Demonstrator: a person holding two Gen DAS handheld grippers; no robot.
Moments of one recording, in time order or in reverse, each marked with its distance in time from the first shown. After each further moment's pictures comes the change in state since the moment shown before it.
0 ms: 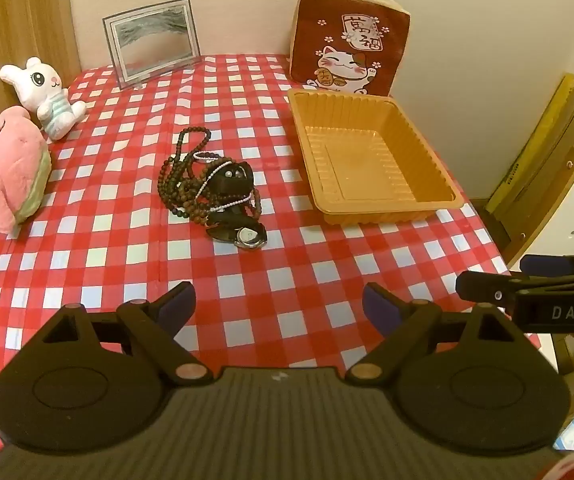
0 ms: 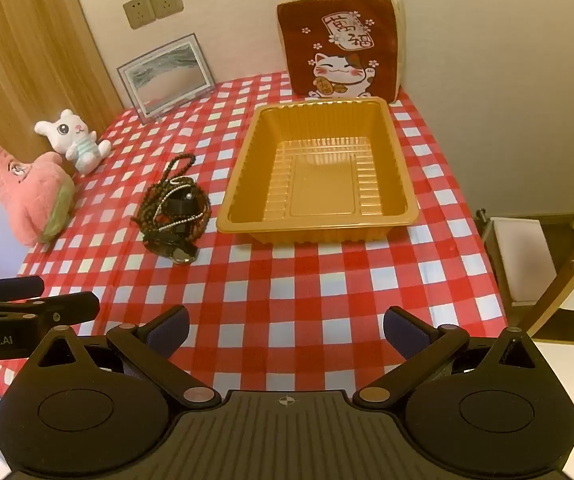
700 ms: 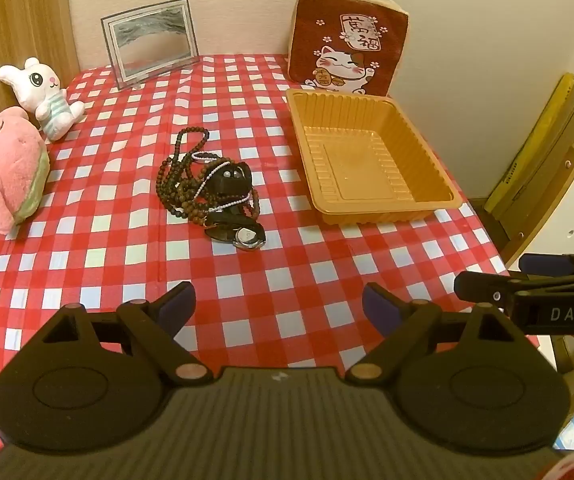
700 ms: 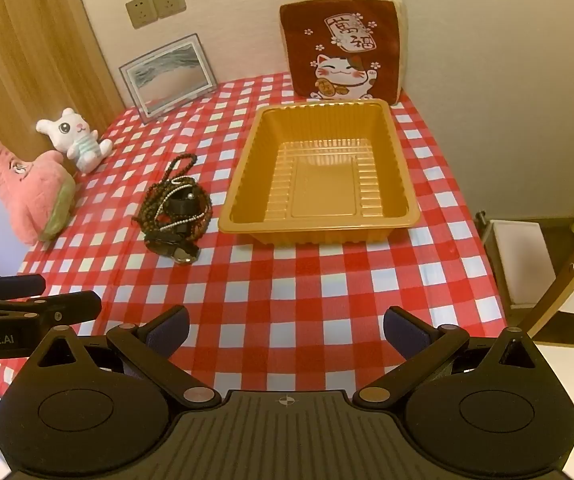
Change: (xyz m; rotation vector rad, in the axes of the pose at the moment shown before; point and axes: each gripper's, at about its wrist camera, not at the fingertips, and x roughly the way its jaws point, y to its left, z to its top) left arm 0.000 0.000 0.000 0.000 0.000 0.000; right arm -0.001 0.001 0.001 -0.003 -0.005 -0.003
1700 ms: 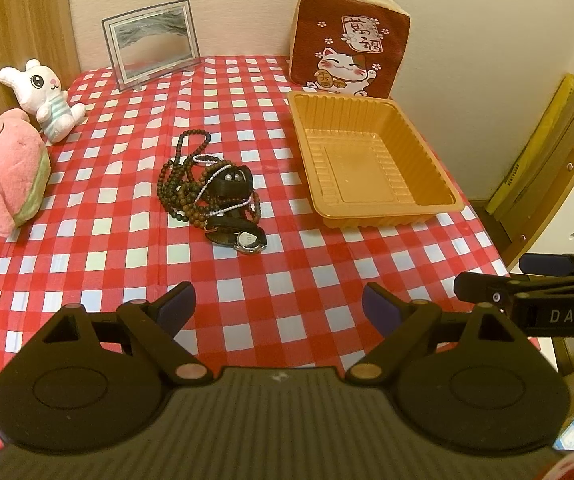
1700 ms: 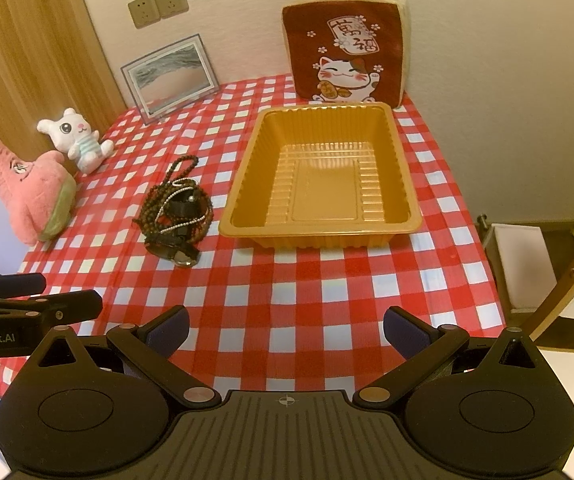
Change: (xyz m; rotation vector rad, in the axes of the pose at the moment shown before) left arm 0.000 0.000 0.000 -0.001 0.000 0.002; right arm 0.003 0.001 0.002 -0.003 -0.003 0.000
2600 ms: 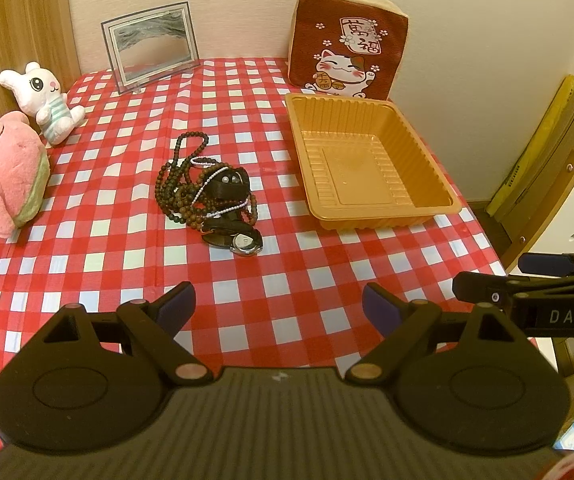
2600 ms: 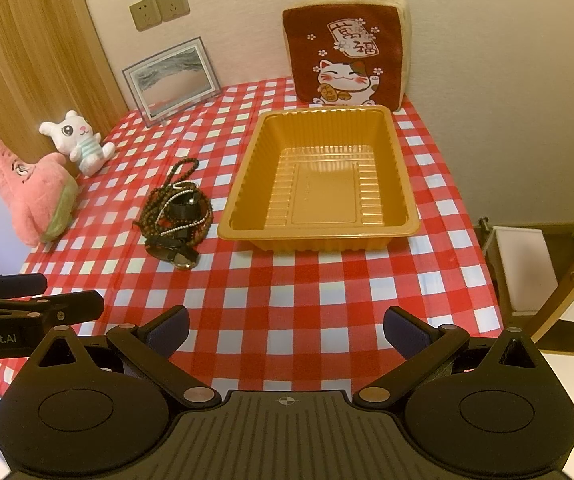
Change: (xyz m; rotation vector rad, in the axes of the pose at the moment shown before) left arm 0.000 0.000 0.000 0.000 -0.001 0.001; right arm -0.002 -0.002 0.001 -0.002 -0.003 0.000
